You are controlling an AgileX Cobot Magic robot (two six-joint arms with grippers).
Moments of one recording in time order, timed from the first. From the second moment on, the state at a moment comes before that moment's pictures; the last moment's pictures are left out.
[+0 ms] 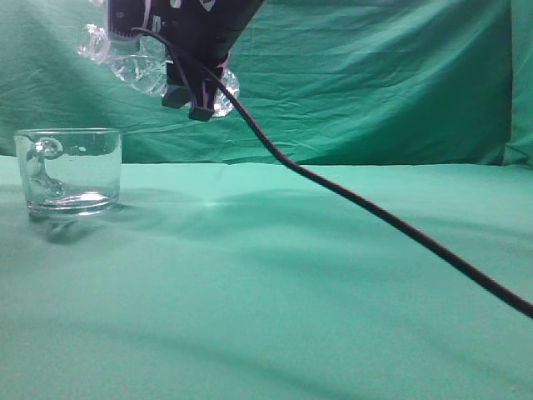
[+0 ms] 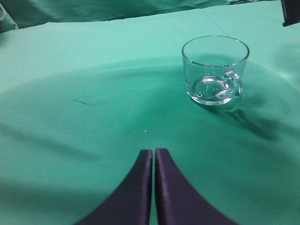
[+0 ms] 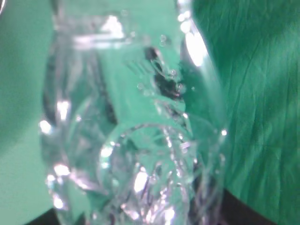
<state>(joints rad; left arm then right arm) -0.03 -0.01 0.02 -0.16 0.36 0.22 0.71 2.21 -1.75 -0.93 0.12 -0.37</state>
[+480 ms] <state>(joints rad) -0.03 -0.01 0.02 -0.16 0.36 0.22 0.71 2.21 -1.75 -1.01 0.12 -0.38</state>
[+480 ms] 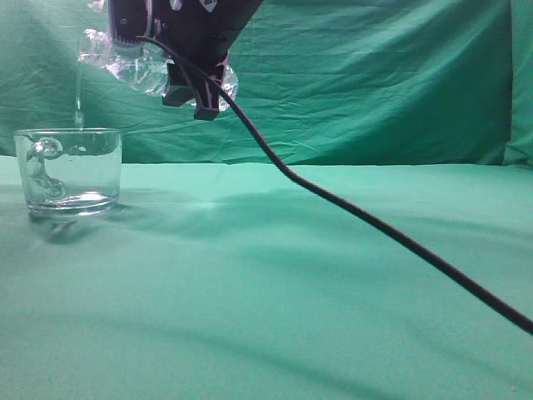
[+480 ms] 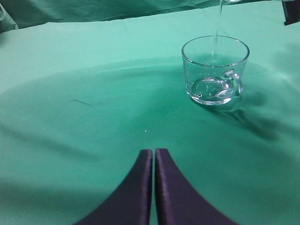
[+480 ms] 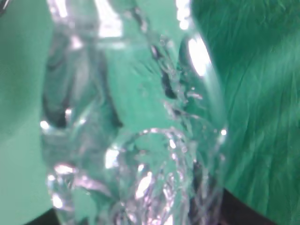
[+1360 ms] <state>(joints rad) -0.03 -0.01 0.02 -0.16 0.36 0.22 0.71 2.21 -1.75 -1.10 0.12 -0.38</state>
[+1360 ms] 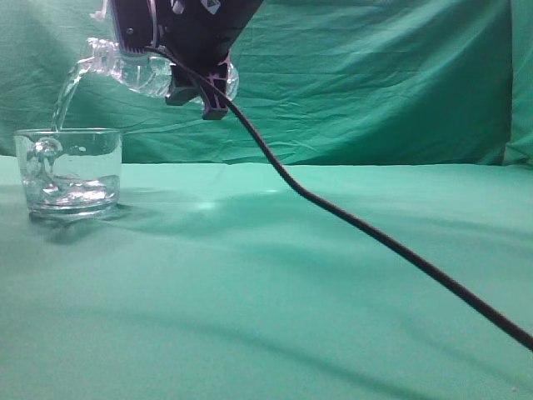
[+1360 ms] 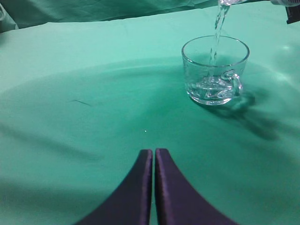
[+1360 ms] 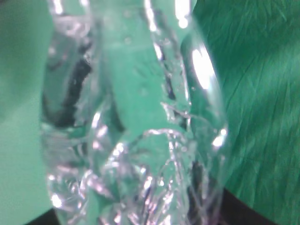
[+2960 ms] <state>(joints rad) -0.03 -0.01 0.02 -0.16 0.36 0.22 0.71 2.21 -1.75 -1.07 0.18 0.13</state>
